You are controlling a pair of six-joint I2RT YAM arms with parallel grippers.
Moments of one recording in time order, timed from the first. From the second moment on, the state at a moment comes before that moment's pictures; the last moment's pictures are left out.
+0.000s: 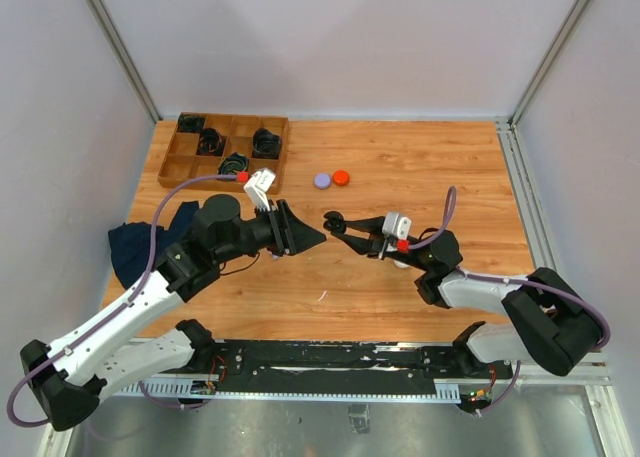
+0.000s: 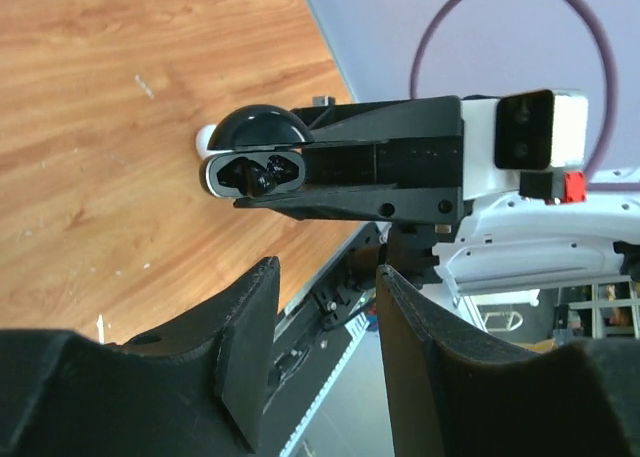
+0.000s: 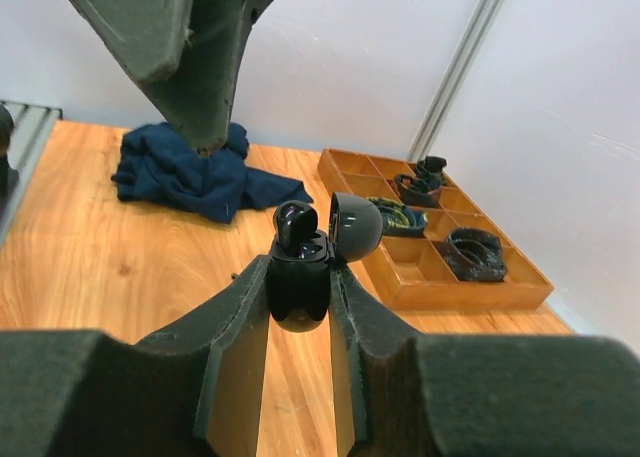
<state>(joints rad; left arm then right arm) -0.75 0.85 0.82 -0.17 0.27 -0.79 0.65 1.32 0.34 1.37 -0.65 -0.08</state>
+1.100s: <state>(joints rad) -0.75 1.00 0.87 -0.28 0.11 -0.94 0.85 1.20 0.34 1.05 -0.40 -0.53</state>
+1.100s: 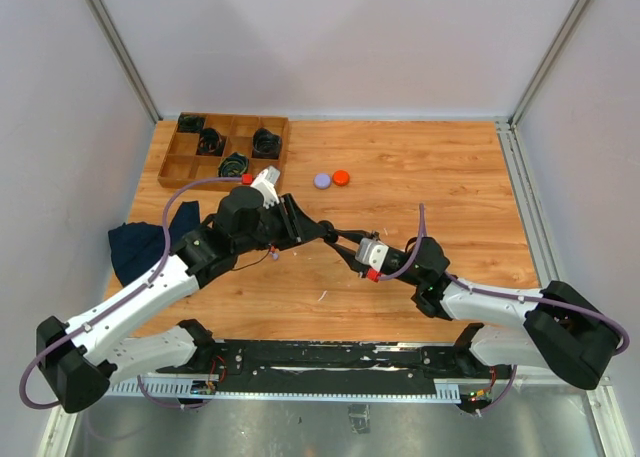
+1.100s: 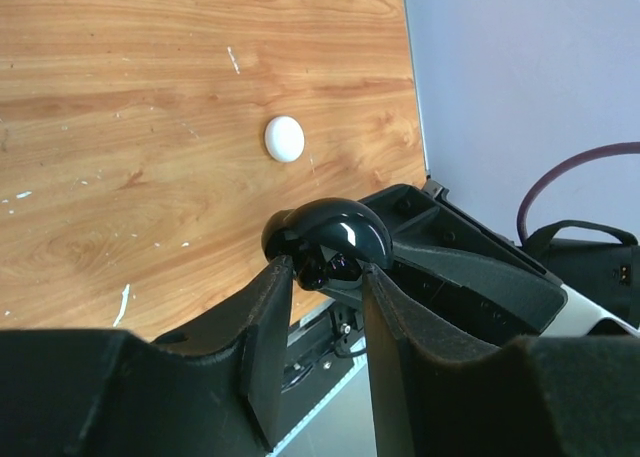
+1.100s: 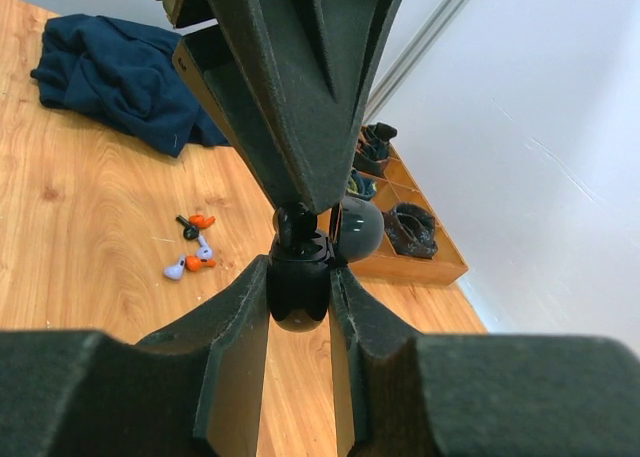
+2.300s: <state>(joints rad) -0.75 0.87 0.79 -0.12 0.19 -0.52 0.79 1.16 0.35 0.99 -0.49 -0.36</state>
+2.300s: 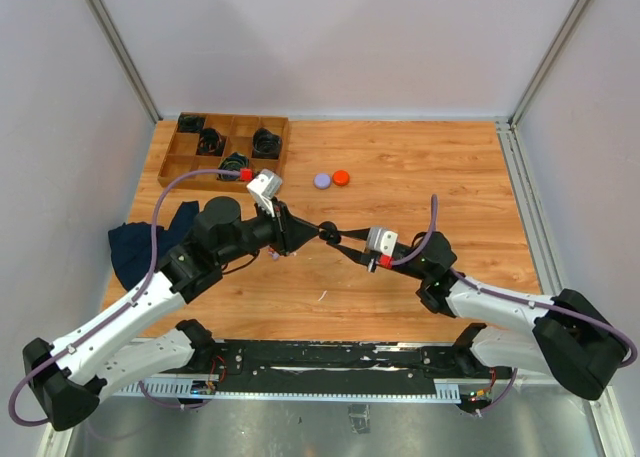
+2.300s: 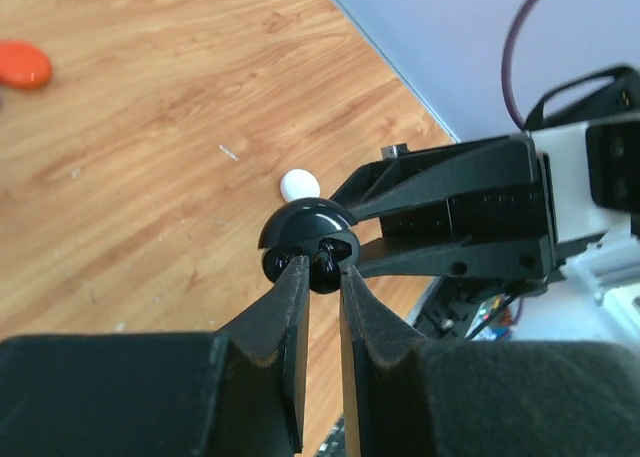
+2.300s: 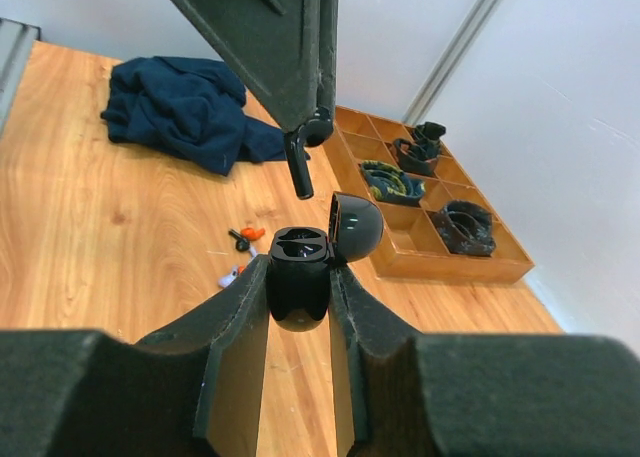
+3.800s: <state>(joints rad) -0.79 0.93 0.91 -0.32 0.64 0.71 0.70 1.14 0.40 0.98 -0.79 -0.05</state>
